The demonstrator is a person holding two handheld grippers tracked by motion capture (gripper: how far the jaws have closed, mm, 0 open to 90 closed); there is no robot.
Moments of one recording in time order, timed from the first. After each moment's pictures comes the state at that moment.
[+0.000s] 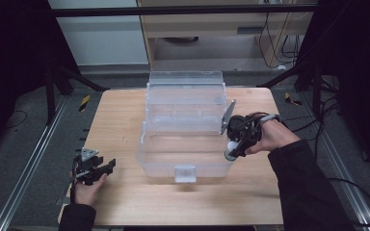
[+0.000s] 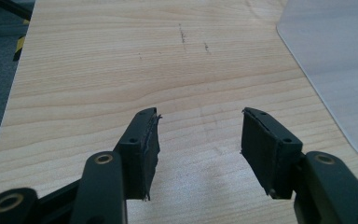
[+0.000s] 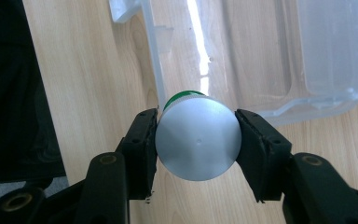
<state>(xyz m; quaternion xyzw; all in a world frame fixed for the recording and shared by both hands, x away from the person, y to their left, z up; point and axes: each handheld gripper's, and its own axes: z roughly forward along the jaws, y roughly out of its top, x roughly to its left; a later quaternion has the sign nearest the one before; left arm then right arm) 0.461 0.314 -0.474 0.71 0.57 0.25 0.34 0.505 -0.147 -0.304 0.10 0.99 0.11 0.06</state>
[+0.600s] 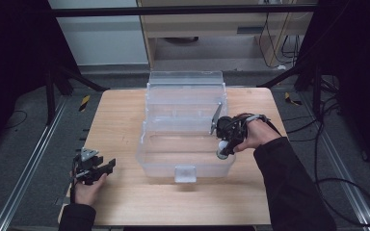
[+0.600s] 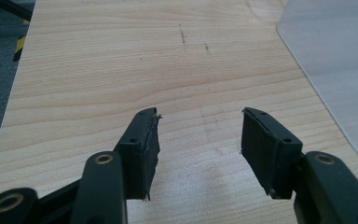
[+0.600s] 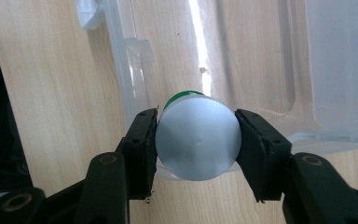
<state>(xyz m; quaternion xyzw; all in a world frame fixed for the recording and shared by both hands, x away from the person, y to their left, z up) 0.462 0.314 -0.474 0.71 0.56 0.25 0.34 0.532 -0.128 -0.339 0.10 0.99 0.10 0.05</state>
